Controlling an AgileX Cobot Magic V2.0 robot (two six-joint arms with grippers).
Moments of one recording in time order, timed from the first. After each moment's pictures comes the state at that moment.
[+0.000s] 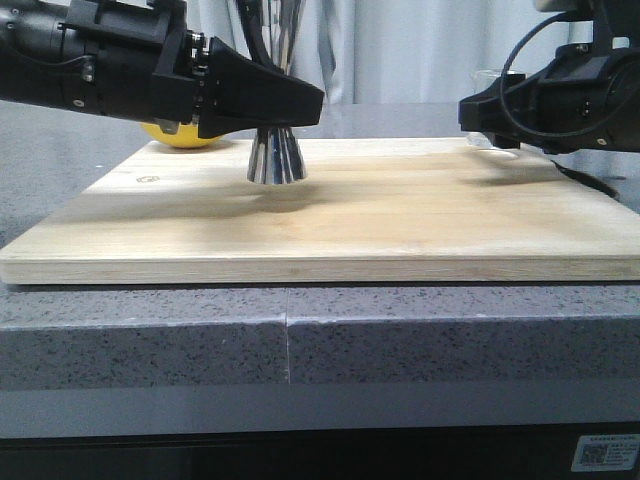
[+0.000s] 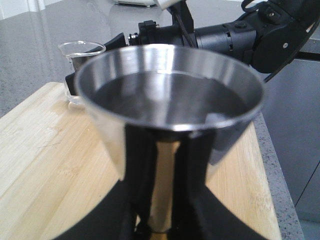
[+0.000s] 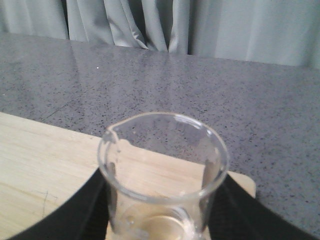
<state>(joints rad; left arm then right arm) -0.34 1.81 -1.03 -1.72 1.15 2.24 0.14 1.75 -0.72 -0.22 -0.88 0.08</state>
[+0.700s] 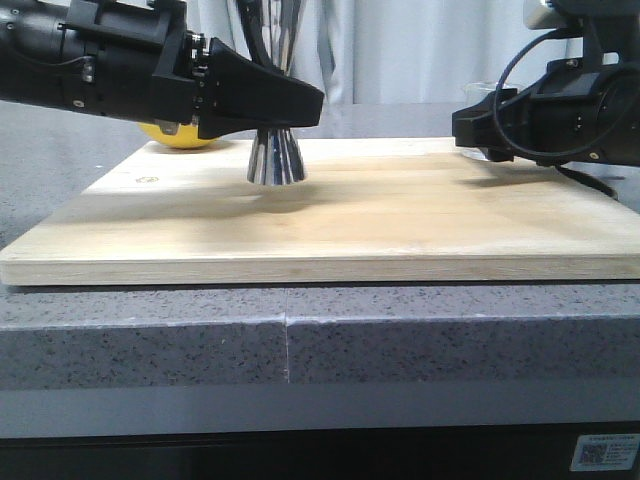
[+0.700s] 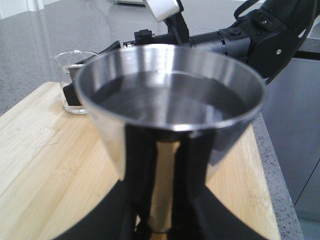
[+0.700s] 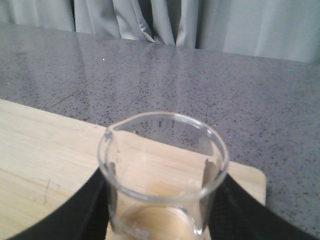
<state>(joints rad) -0.34 1.81 -1.03 -1.72 1.15 2.24 0.14 1.80 -0.73 -0.25 -0.91 0.08</state>
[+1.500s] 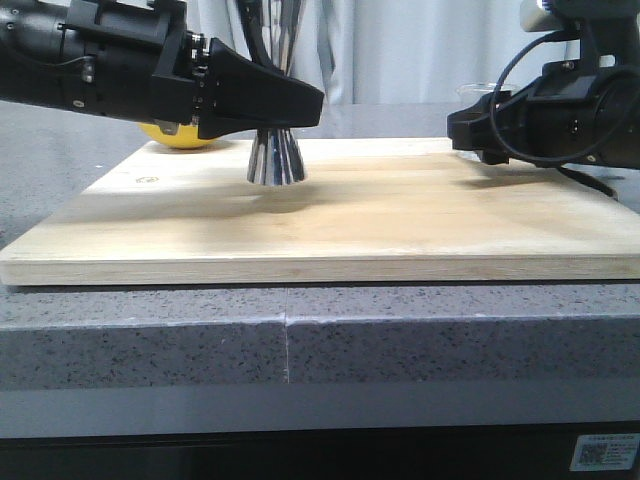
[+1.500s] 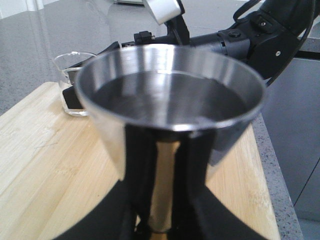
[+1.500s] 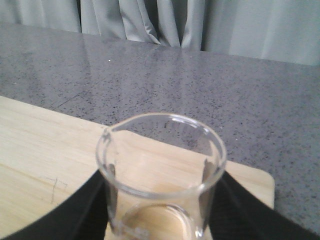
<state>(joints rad) -0.34 1.81 -1.03 -1.72 1.15 2.24 0.14 1.80 -0.73 -0.27 -0.93 0.08</state>
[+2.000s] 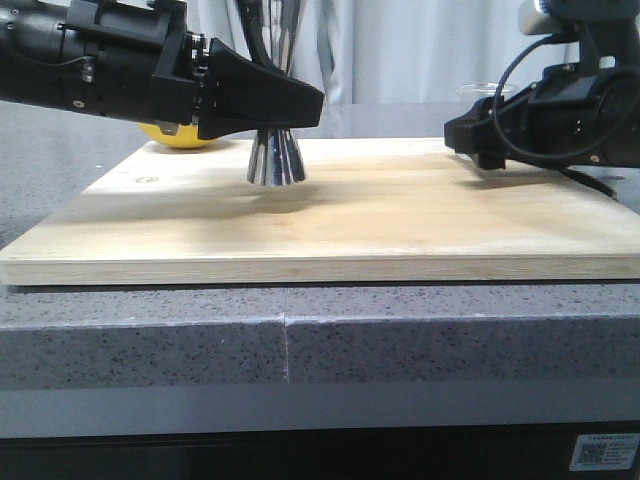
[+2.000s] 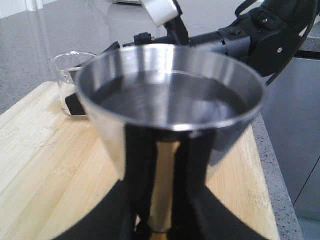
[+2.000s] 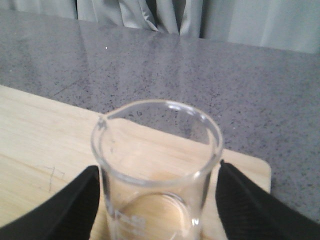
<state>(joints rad) -0.34 1.81 -1.03 -1.71 1.15 2.24 0.14 1.78 -0.73 -0.27 -0.87 0.08</state>
